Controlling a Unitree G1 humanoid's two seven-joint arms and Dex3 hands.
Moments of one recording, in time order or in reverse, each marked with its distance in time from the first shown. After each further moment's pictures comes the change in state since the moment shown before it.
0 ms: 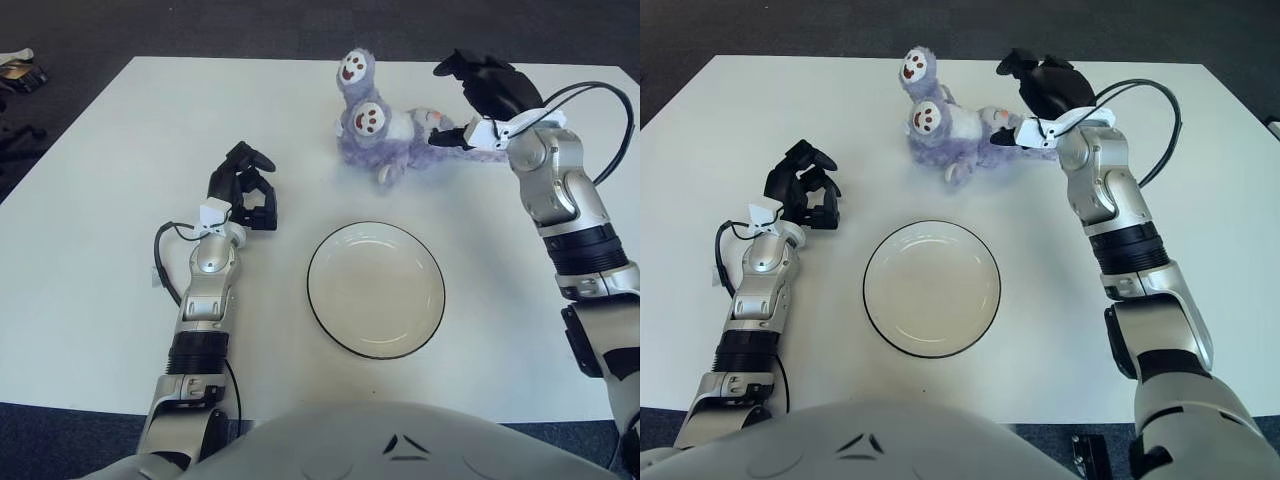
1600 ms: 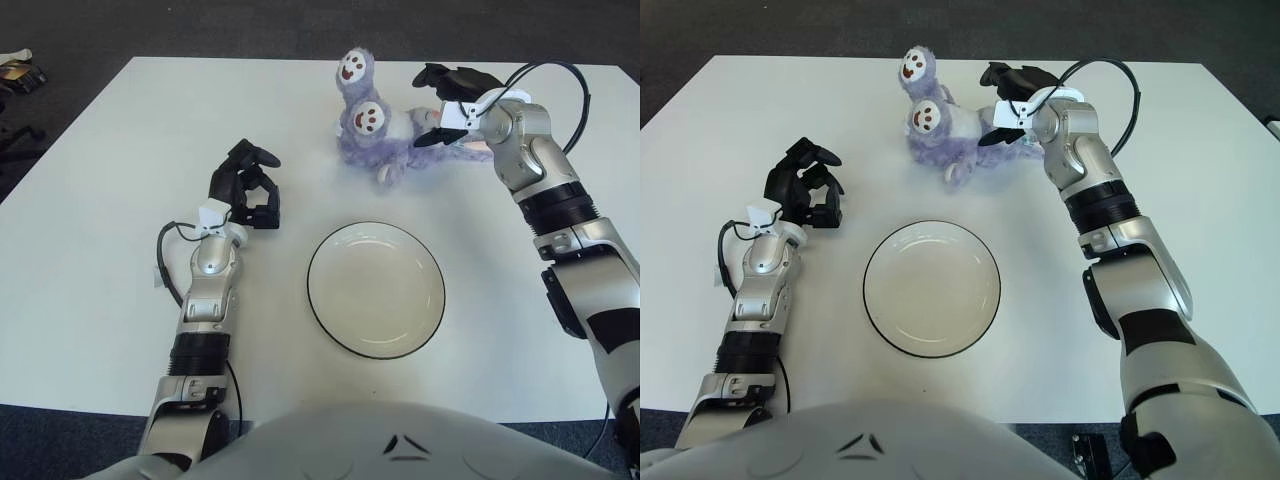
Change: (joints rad) left arm 0.007 -0.009 -0.007 -0.014 -0.040 -0.041 -0.031; right arm -0.224 0.080 0.115 0.399 -0.009 -0.049 0.064
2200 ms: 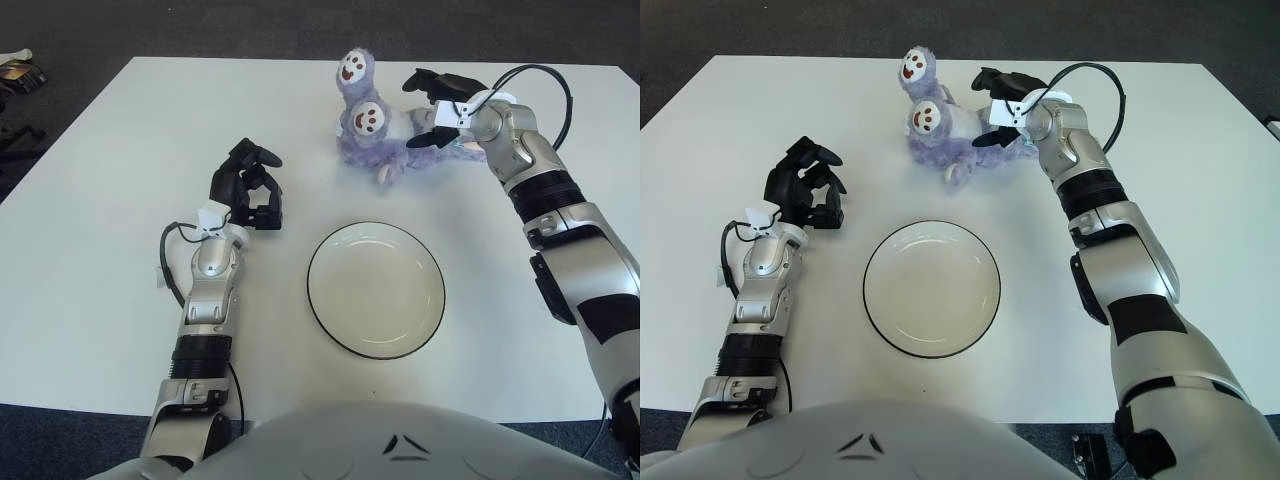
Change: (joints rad) left arm 0.011 -0.013 -0.003 -0.020 -0.013 -0.010 -0.010; right arm -0.081 0.056 -0.005 0.240 0.096 -0.139 -0.056
